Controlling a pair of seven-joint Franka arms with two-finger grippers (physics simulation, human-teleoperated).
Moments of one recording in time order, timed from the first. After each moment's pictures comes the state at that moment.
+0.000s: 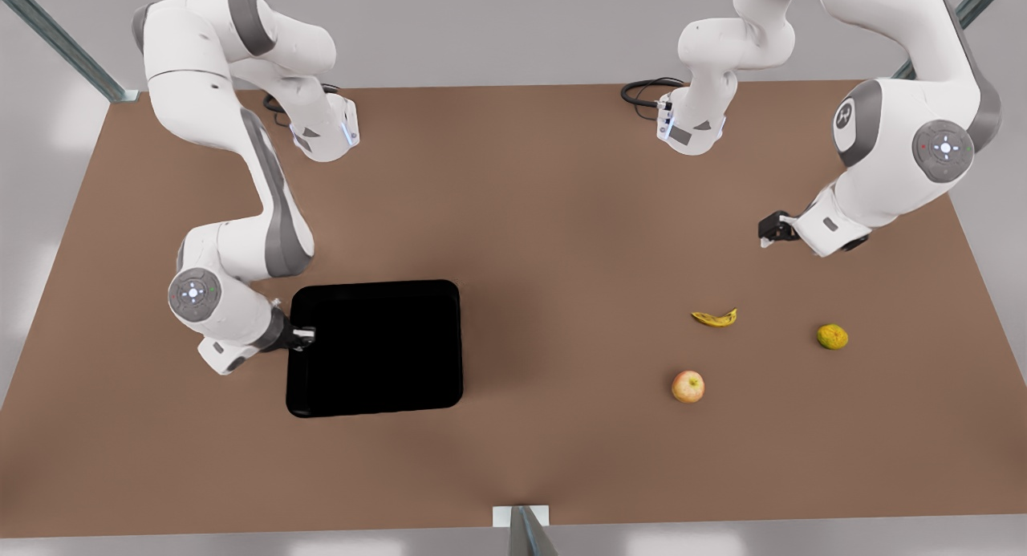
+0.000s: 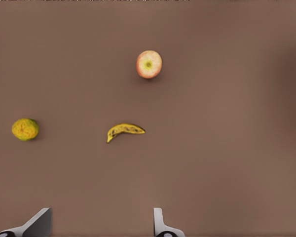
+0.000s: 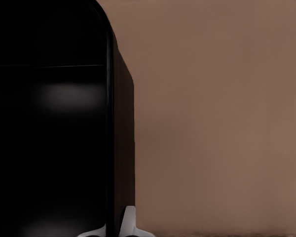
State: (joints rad) left arm -0.02 0.05 -0.06 -1.64 -0.01 1.59 0.10; right arm 0.02 0.43 0.12 -1.52 -0.02 1.91 0.12
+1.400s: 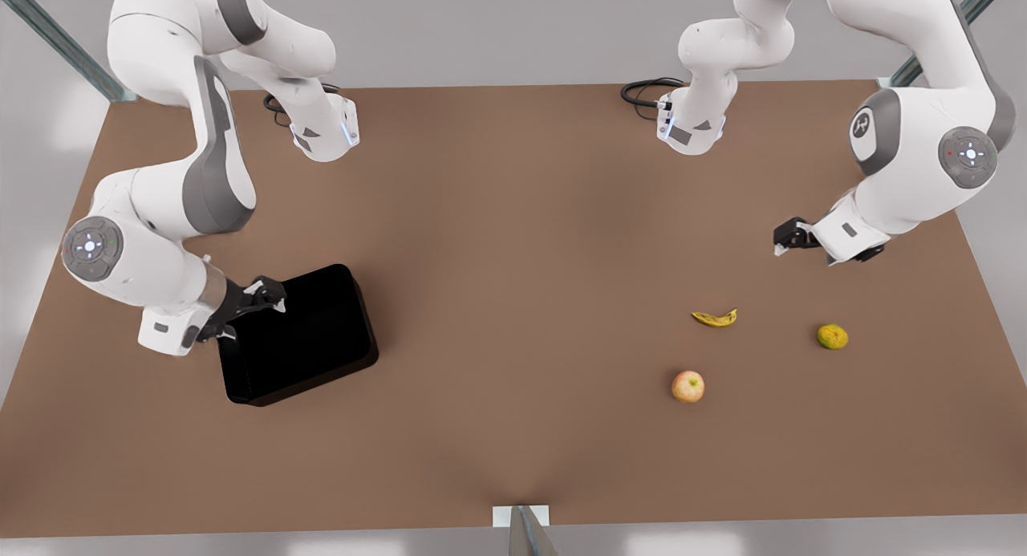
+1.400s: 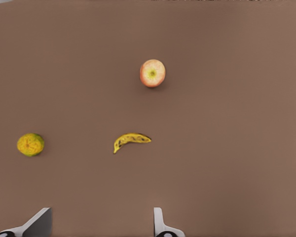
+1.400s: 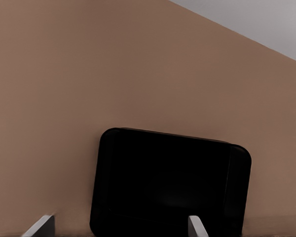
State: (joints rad) left arm 0.06 0.07 -0.08 -1.64 -0.03 1.64 0.20; right arm -0.06 0.39 0.22 -1.26 -0.01 1.59 -0.31
